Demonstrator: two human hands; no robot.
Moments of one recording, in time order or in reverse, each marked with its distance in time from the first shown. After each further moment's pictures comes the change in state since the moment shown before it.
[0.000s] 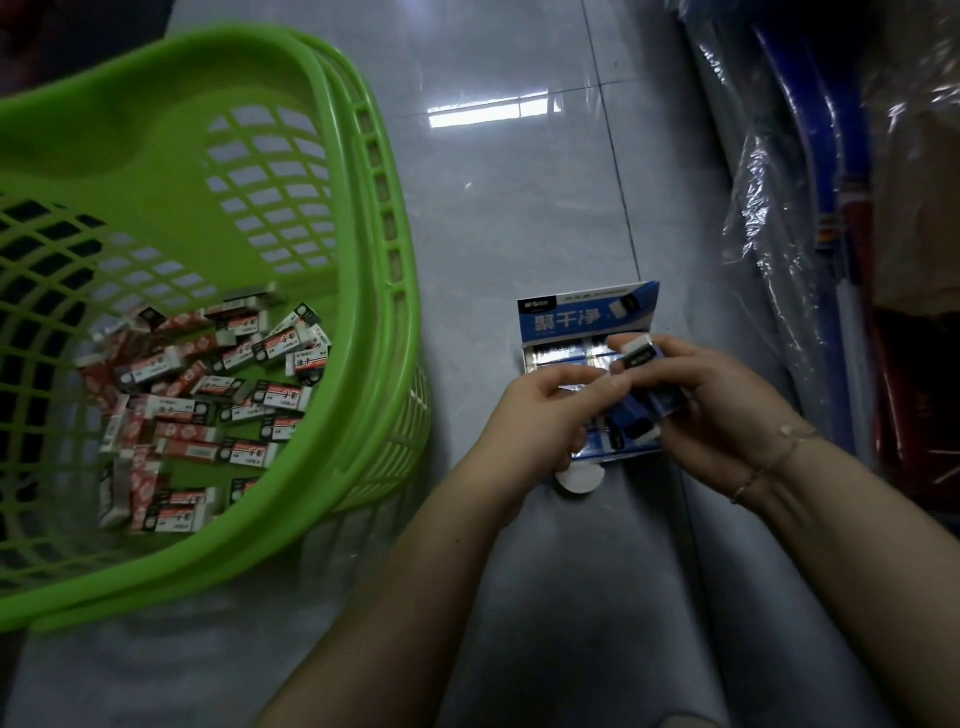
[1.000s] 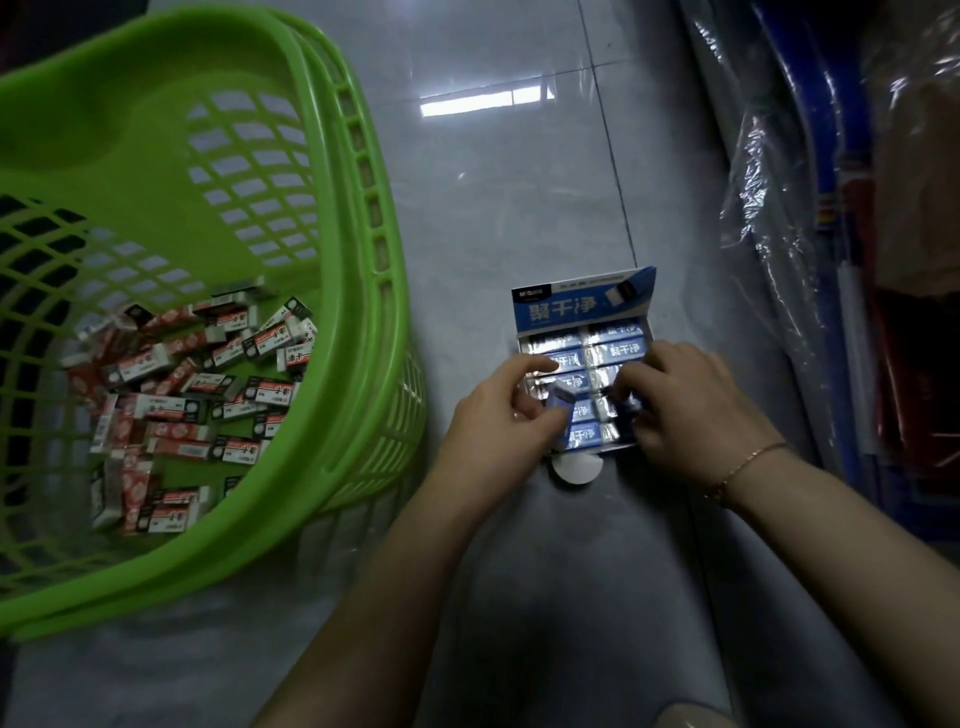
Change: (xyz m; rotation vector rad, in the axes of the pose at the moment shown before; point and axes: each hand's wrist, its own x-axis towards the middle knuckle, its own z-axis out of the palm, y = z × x) left_hand -0.006 -0.017 -0.020 0.448 0.209 0.169; right_hand 0.014 0.023 -0.032 -1.877 0.113 -0.576
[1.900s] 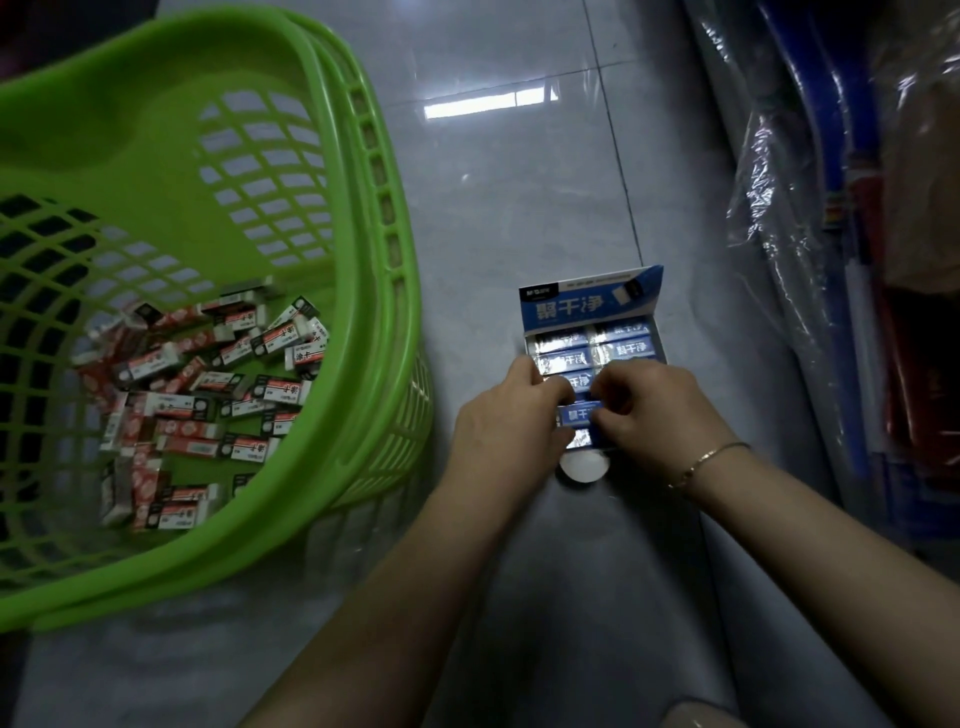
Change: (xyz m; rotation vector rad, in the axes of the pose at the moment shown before) left_hand 0.011 -0.011 0.007 0.795 0.053 0.306; right_hand 0.010 -0.024 0.012 0.354 -0.009 0.176
